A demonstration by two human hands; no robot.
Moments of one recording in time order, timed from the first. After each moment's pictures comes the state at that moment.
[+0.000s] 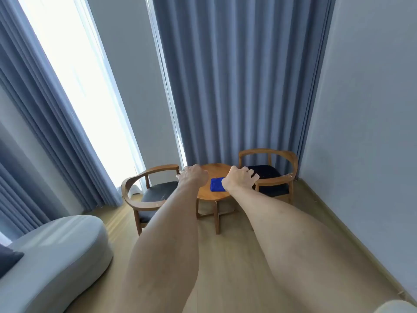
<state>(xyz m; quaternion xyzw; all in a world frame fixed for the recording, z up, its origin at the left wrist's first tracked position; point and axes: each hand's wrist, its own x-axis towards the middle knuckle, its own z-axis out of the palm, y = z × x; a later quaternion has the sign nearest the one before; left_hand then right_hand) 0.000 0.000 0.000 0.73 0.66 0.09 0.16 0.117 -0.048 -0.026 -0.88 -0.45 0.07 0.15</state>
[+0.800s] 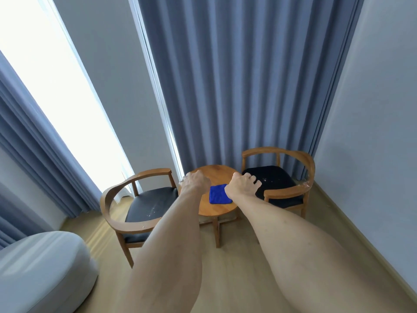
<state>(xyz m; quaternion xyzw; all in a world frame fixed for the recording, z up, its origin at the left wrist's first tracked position) 0.102 0.291 -0.077 0.73 0.66 0.04 0.19 0.219 0.236 -0.097 -0.88 -0.46 0.09 0.10</state>
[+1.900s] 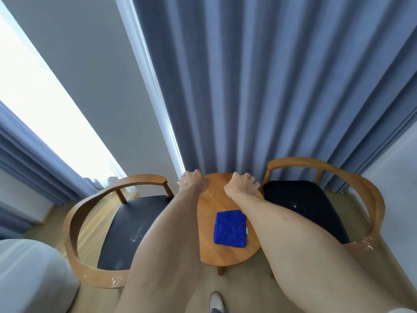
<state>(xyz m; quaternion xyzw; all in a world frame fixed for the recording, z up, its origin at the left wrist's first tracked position) 0.218 0.786 -0.192 0.67 0.71 -0.04 0.22 0.350 0.741 -0.208 -0.85 -0.49 0.19 0.02</state>
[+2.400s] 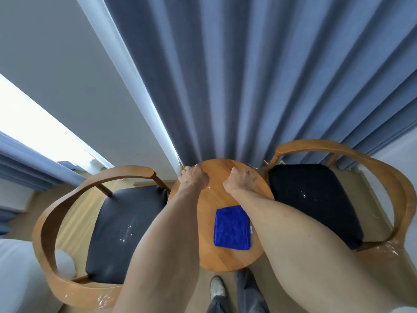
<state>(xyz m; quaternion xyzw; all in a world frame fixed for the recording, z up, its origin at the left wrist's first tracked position) 0.250 0.952 -0.315 0.67 0.69 -0.10 0.25 0.374 0.900 -0.314 -0.85 -0.46 0.25 -0.02</state>
